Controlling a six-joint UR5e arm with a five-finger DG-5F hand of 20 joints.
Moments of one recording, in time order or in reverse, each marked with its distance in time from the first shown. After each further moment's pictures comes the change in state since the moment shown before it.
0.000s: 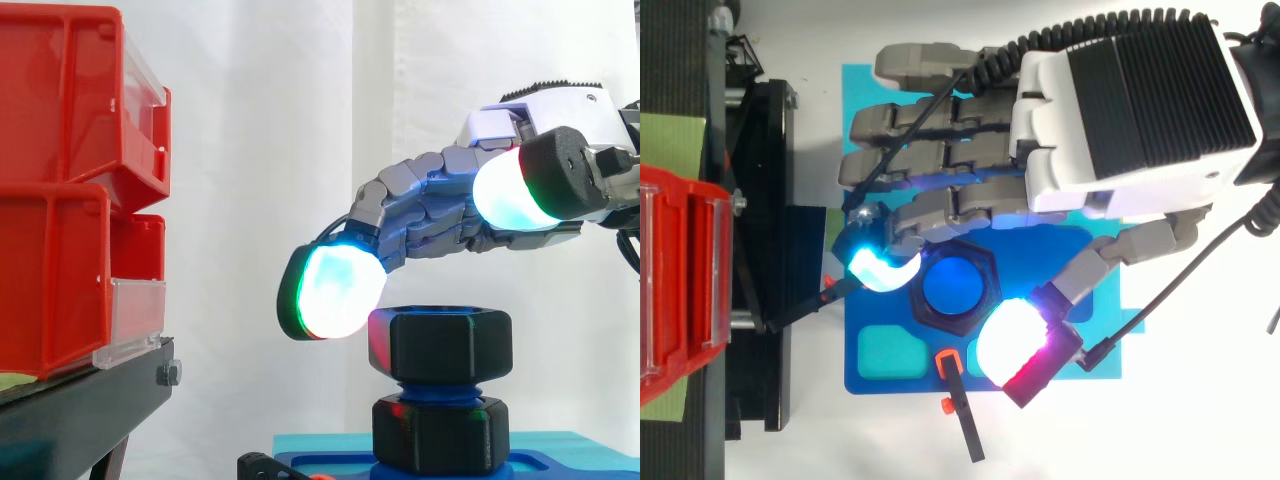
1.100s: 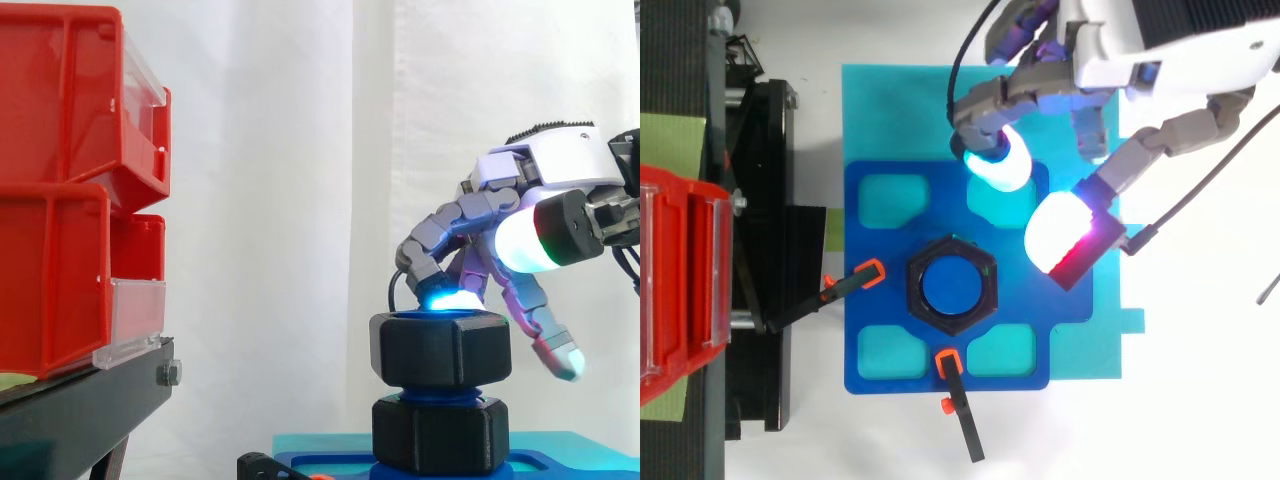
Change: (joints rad) arm -0.101 0.002 0.000 -0.049 -0.093 -0.021
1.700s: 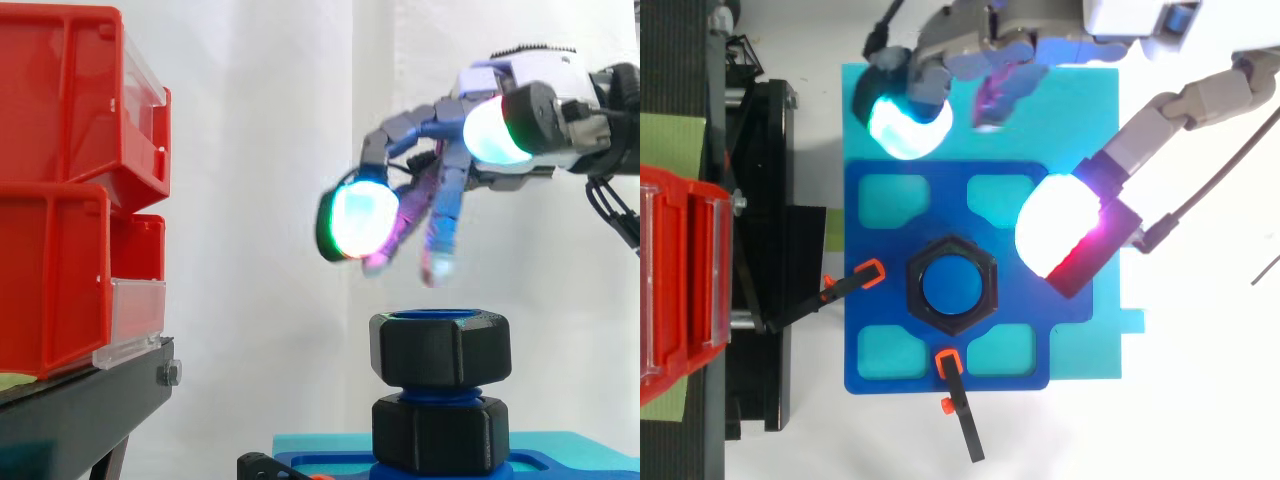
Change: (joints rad) arm 0.000 0.000 0.113 -0.013 -0.025 -0.012
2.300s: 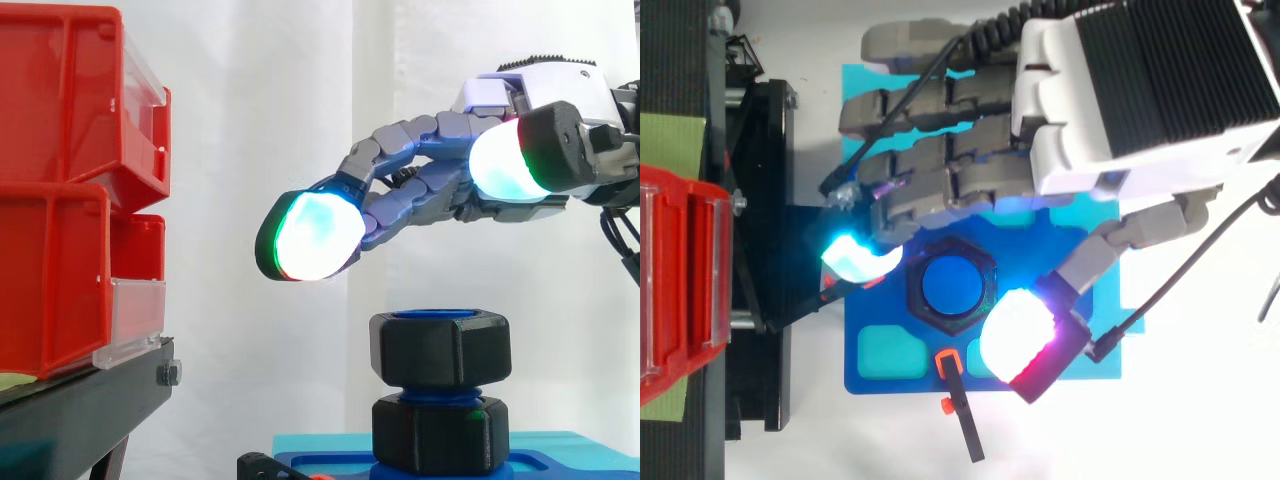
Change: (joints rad) arm 0.083 -0.001 -0.095 0.099 0.074 0.012
